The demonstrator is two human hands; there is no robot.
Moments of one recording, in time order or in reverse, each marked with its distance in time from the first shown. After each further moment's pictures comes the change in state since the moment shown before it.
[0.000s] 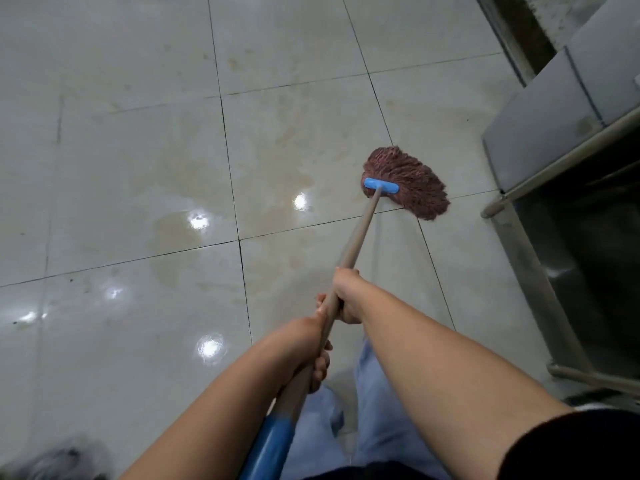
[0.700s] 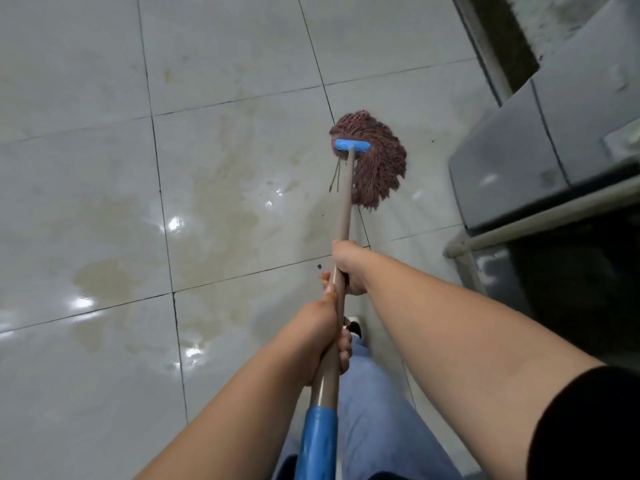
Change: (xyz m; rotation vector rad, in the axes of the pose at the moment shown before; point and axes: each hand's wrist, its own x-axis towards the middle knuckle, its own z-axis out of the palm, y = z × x) left_hand 0.075 0.319 0.138 -0.266 -0.091 0.037; right_hand 0.109 -0.294 -0.183 -0.133 -0.011 0.008
